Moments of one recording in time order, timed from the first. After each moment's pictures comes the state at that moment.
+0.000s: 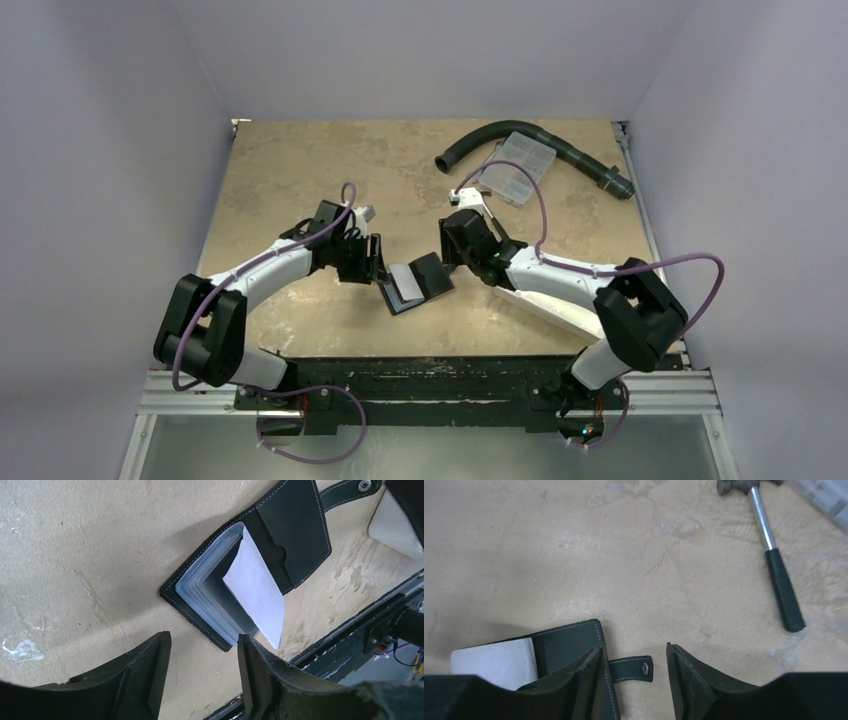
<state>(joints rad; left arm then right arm) -0.38 1.42 0.79 -0.40 0.38 -0.38 0.77 1.56 0.87 -0.03 0.39 0.45</state>
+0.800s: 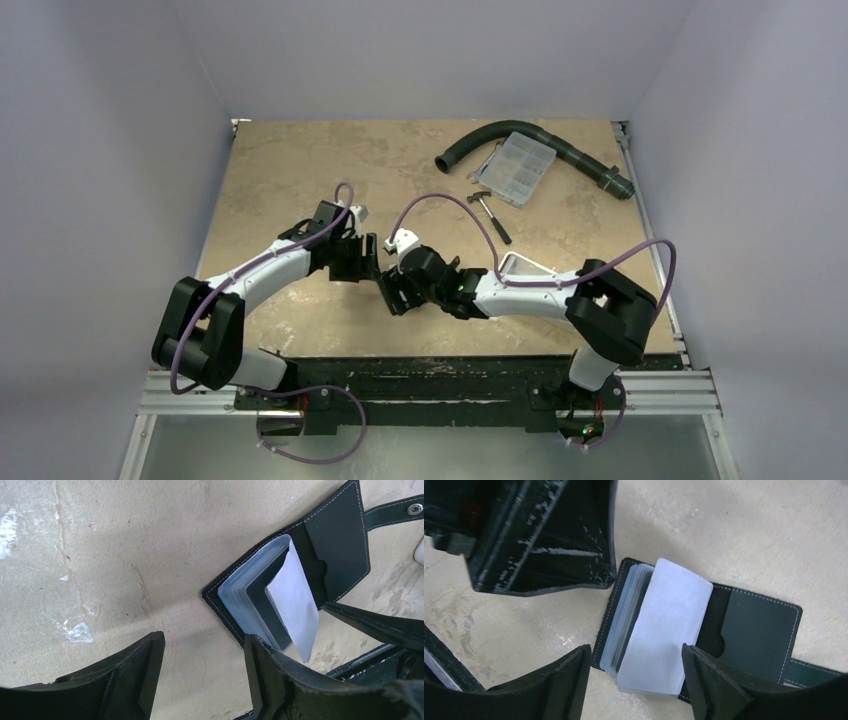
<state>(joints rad) -0.38 1.41 0.79 -0.43 0.24 -0.38 1.08 1.65 0.92 0.05 0.21 0.29</state>
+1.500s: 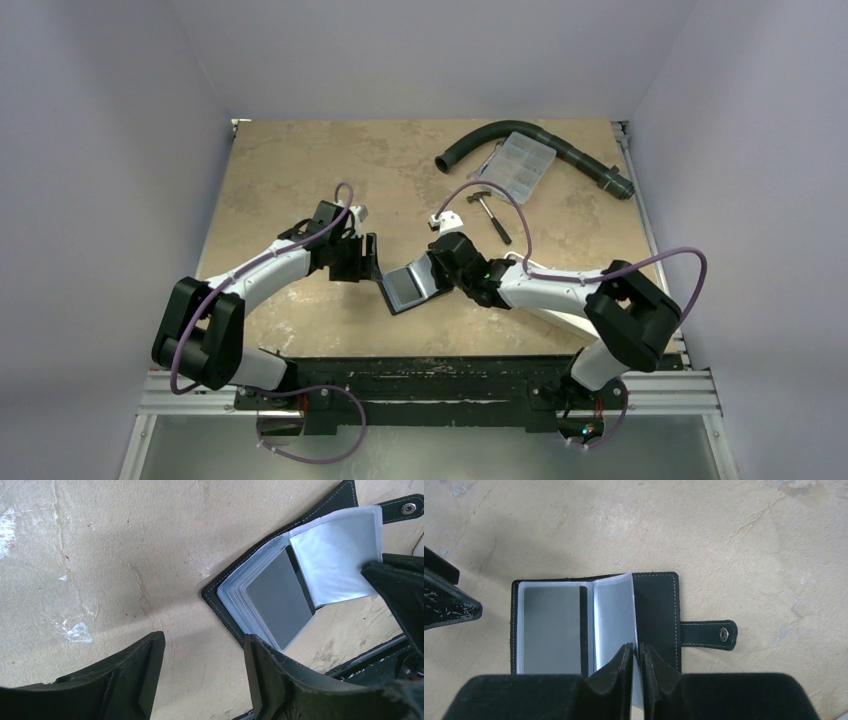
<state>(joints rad) -0.38 1.41 0.79 -0.44 0.23 -0.38 0.91 1.56 0.81 0.03 0.31 0.45</state>
